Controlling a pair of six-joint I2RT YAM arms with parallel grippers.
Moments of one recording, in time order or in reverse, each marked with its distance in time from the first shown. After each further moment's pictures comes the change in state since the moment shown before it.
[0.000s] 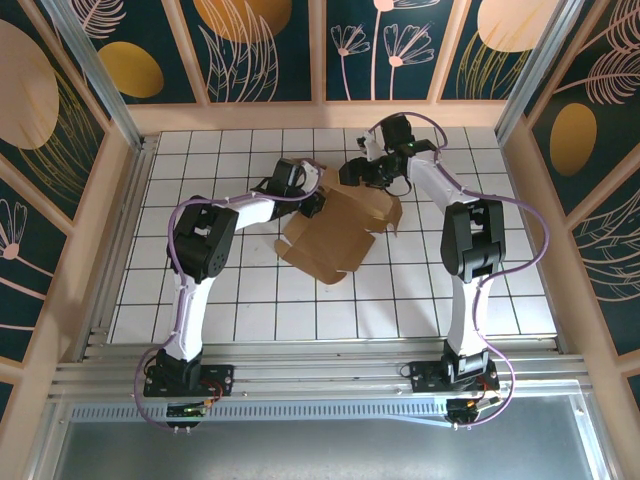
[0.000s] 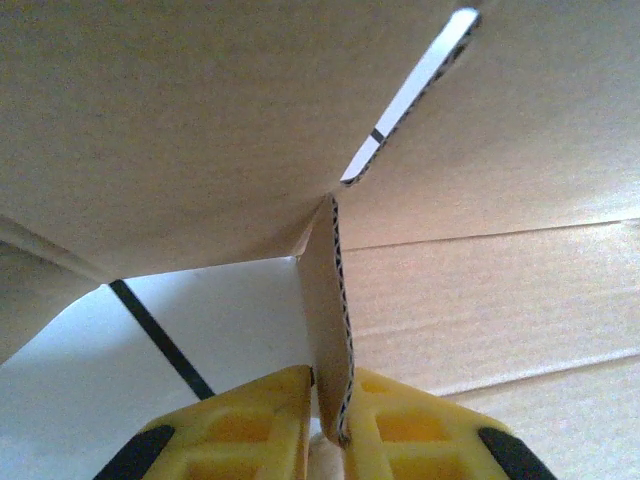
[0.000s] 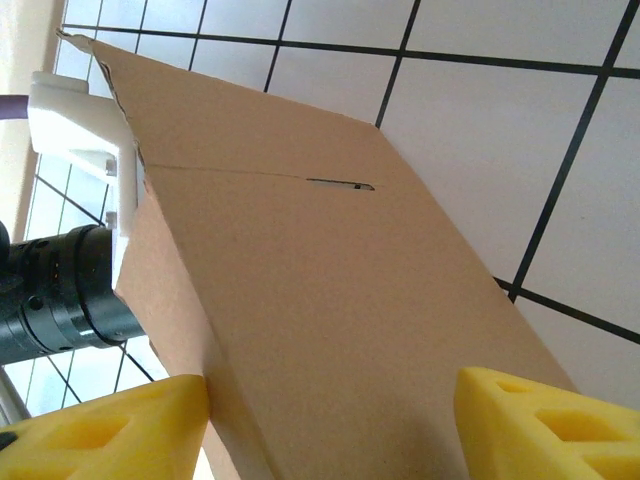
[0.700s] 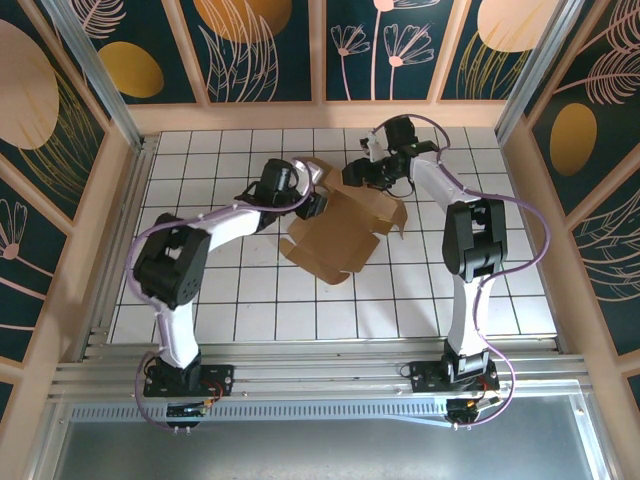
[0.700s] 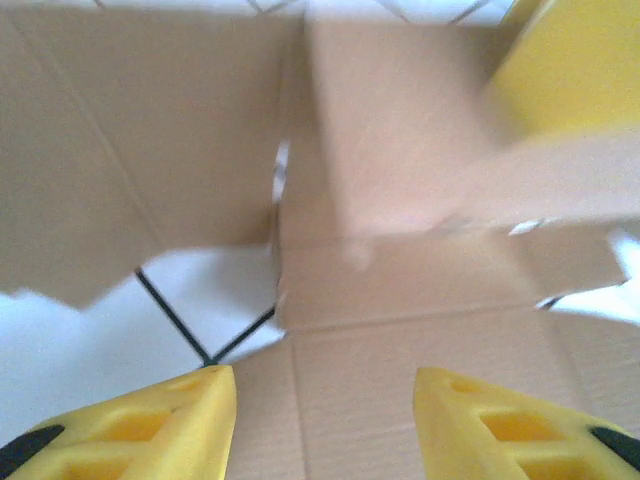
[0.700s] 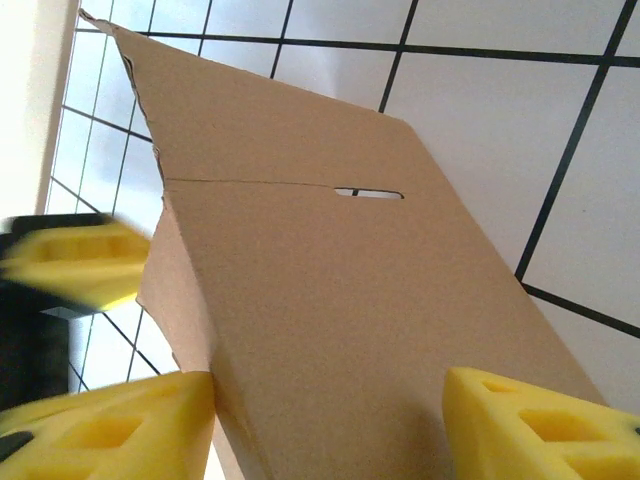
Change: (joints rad) left arm -0.025 -0.352 -0.256 0.071 -0.042 -0.031; right arm -0.022 0.000 -0.021 0.013 -0.037 0.001
